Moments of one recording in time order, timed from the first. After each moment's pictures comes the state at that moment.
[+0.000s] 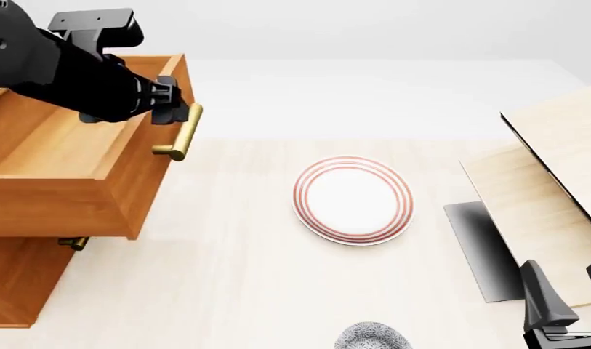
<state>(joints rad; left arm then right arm) -0.34 1.37 -1.45 0.94 -0.21 0.00 0.01 0.00 0.00 0.00</state>
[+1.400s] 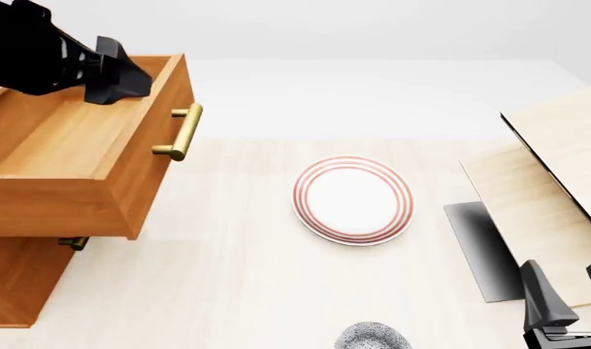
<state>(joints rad) -0.34 1.20 -1.55 1.09 -0.02 0.00 0.01 0.00 0.00 0.00</state>
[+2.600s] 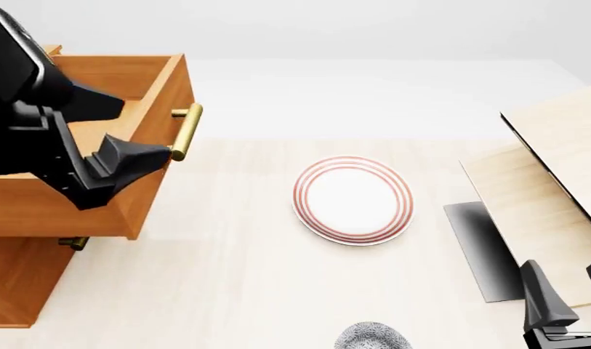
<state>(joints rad) -0.57 0.94 -1.22 0.89 0.35 0.00 0.01 0.00 0.00 0.00</state>
